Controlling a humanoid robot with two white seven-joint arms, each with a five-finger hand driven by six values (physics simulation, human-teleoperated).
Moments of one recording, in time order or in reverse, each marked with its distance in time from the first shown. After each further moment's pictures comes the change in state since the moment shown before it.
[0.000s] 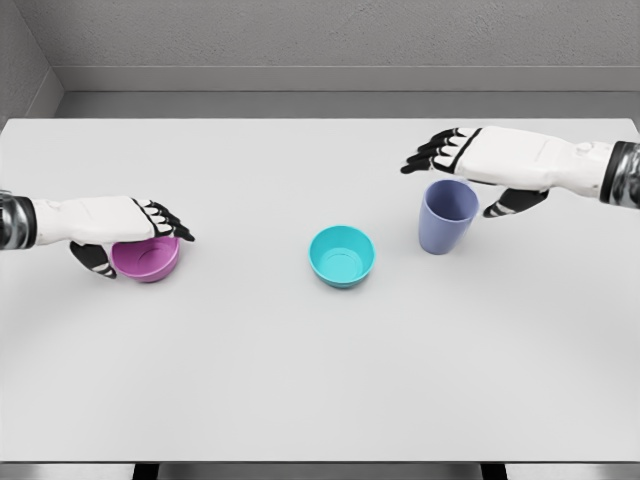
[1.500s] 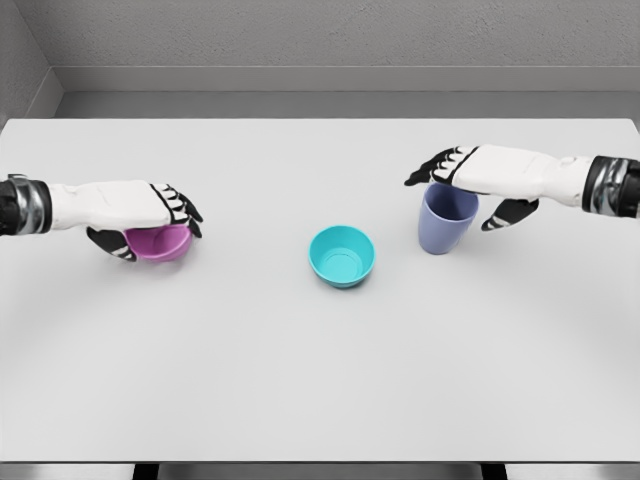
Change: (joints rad) left arm -0.064 -0.044 -0.016 -0.012 -0.008 0.000 0.000; right arm -0.002 0.050 0.054 0.121 0.026 0.000 0.000
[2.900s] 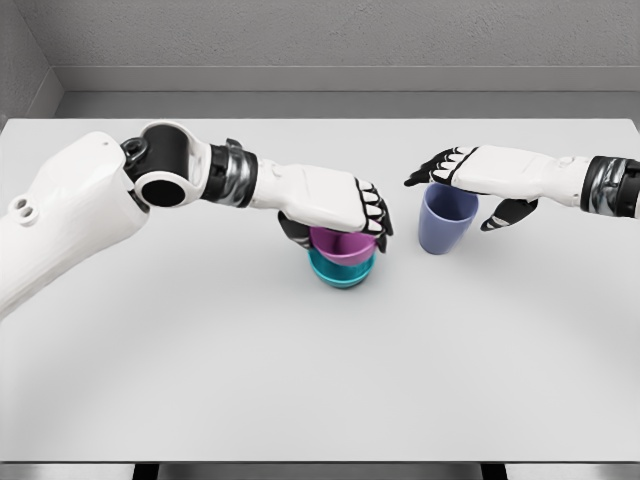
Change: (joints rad) left arm -0.301 -0.429 -0.291 0.010 -0.007 0.000 0.000; right arm -0.005 0.005 0.003 0.012 0.003 -0.006 0.000
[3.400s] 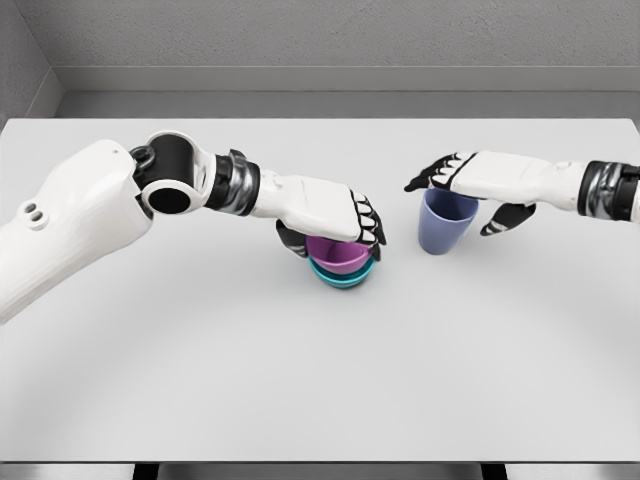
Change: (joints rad) left arm 0.002 -0.009 -0.037 0.034 -0.018 0.000 0.000; right arm 0.002 0.004 0.018 0.014 0.000 0.001 0.000
